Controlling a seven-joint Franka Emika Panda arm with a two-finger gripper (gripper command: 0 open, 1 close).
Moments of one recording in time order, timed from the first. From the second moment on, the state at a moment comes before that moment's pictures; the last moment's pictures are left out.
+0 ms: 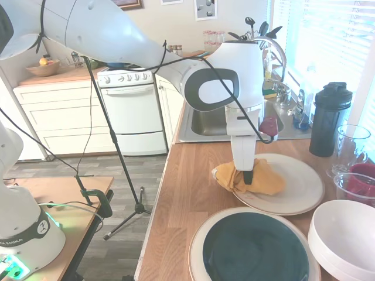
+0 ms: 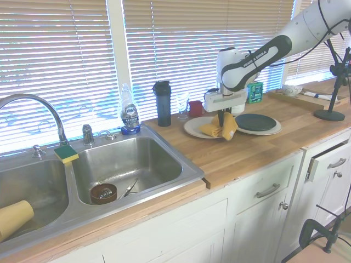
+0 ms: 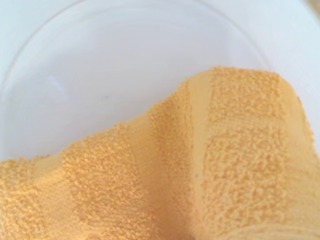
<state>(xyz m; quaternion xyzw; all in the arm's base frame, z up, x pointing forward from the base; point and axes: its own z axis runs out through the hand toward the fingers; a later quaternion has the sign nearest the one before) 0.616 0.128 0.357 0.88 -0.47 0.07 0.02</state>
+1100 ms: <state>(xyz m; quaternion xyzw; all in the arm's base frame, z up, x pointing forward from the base) 0.686 0.152 0.349 0.86 -0.51 0.08 -0.02</state>
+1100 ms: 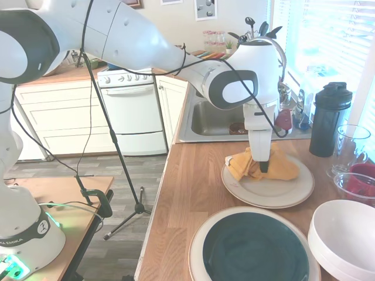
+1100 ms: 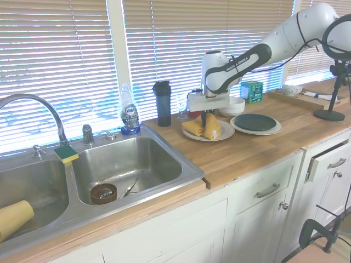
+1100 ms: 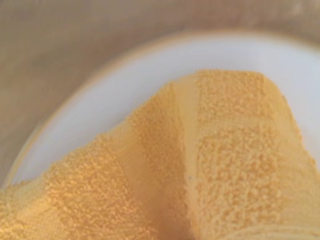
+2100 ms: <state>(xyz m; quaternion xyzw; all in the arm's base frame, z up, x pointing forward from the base) 0.702 0.083 0.353 0.84 -0.53 0.10 0.00</state>
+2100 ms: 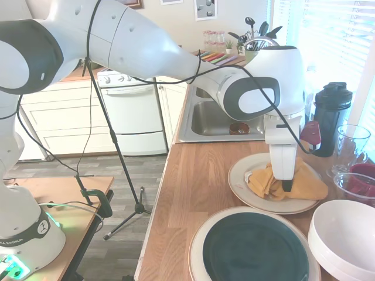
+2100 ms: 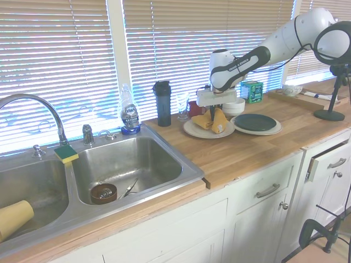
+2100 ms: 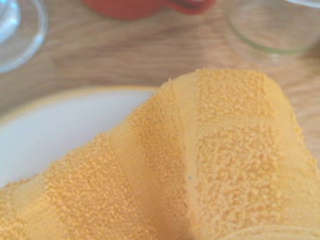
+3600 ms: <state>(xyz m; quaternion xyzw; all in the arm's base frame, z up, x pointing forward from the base) 0.579 0.179 0.363 0.89 -0.46 0.06 0.01</state>
